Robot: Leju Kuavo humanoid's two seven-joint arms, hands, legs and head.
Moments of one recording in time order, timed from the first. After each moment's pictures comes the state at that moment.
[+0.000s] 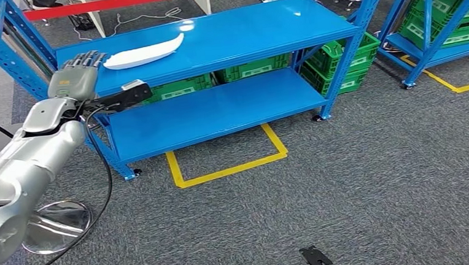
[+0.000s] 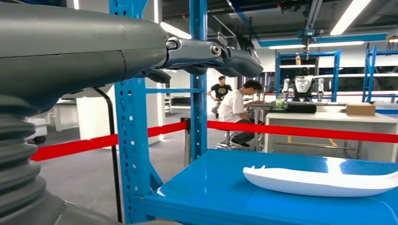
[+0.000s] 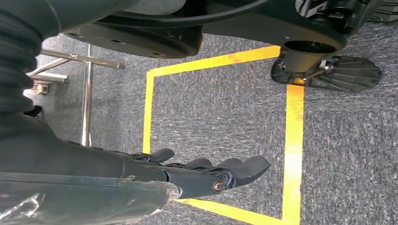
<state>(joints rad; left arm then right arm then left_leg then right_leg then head) -1.10 -0.01 -0.31 -0.34 -1.29 0.34 -0.12 -0.19 0.18 -0.87 -0.20 1.19 -0.12 0.12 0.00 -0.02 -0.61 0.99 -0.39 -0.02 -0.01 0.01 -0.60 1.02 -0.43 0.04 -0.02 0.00</state>
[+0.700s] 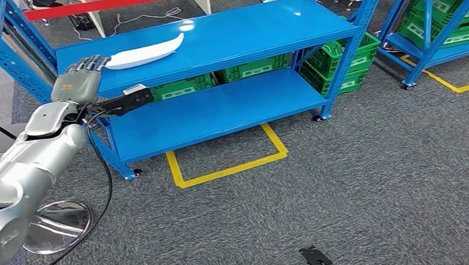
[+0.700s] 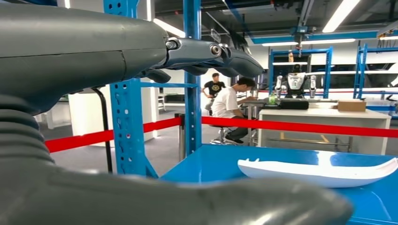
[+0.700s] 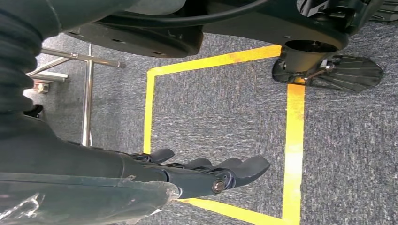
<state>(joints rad) -1.09 -0.01 -0.31 -0.34 -1.28 0.34 -0.15 -0.19 0.18 -0.87 -0.20 1.20 -0.12 0.12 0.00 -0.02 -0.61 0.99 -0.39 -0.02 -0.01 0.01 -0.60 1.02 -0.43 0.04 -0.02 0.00</state>
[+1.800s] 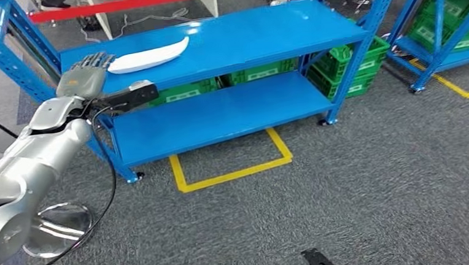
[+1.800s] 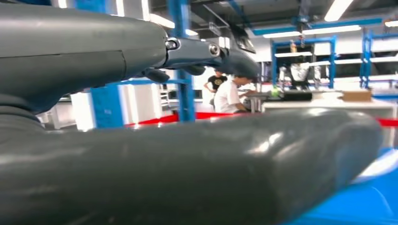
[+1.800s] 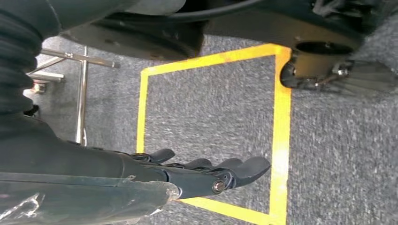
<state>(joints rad) -1.11 -0.03 -0.31 -0.34 -1.30 0.29 -0.12 -0.19 0.18 -0.89 -0.19 1.19 -0.12 0.11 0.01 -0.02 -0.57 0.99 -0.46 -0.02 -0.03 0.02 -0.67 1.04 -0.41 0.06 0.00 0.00</state>
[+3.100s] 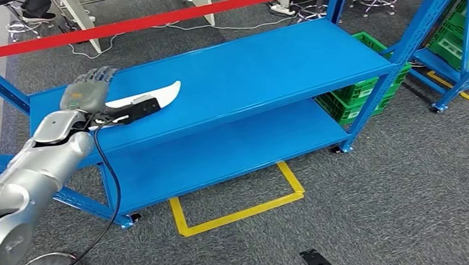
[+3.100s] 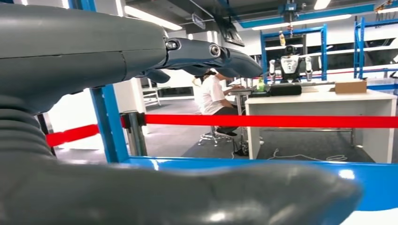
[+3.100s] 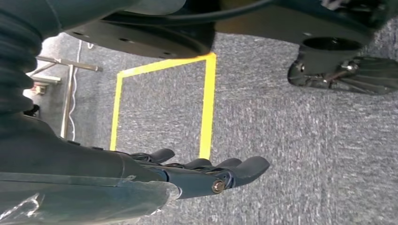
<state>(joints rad) -1.05 -0.02 -0.31 -0.33 -1.31 0.32 -0.13 -0.17 0.18 -0.90 -0.19 1.19 -0.12 0.10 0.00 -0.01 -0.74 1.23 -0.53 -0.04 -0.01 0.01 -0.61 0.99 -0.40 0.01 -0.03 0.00</state>
